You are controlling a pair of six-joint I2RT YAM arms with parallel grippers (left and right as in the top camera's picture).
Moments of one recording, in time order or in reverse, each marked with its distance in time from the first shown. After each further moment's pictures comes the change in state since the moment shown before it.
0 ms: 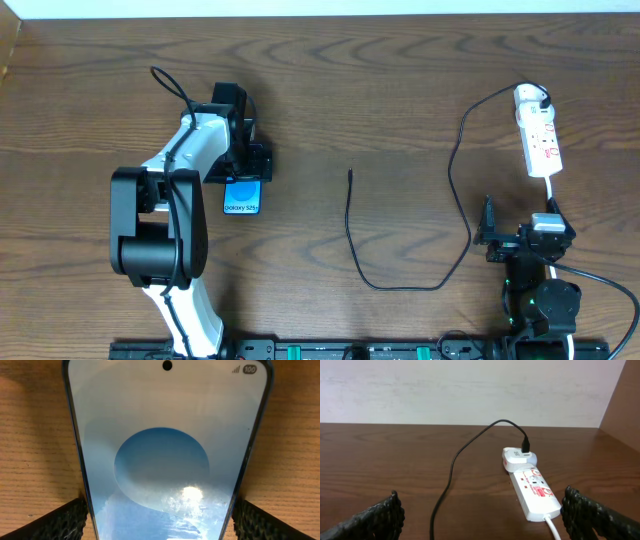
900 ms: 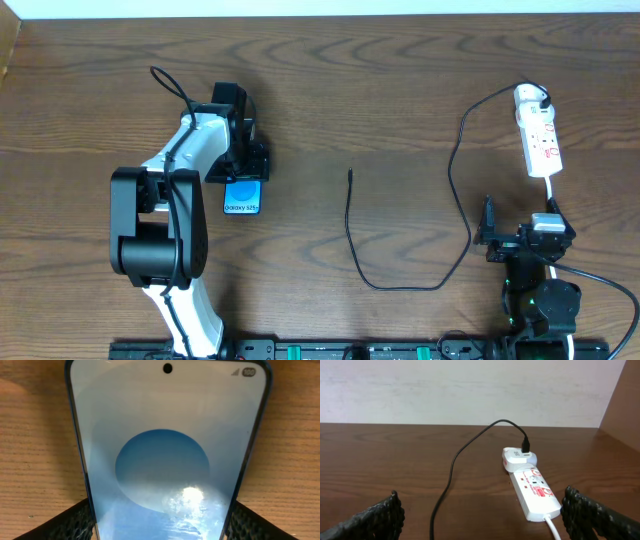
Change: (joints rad) left arm 0.000 0.000 0.000 0.003 -0.001 0.000; right arm 0.000 0.000 0.000 0.000 0.000 0.000
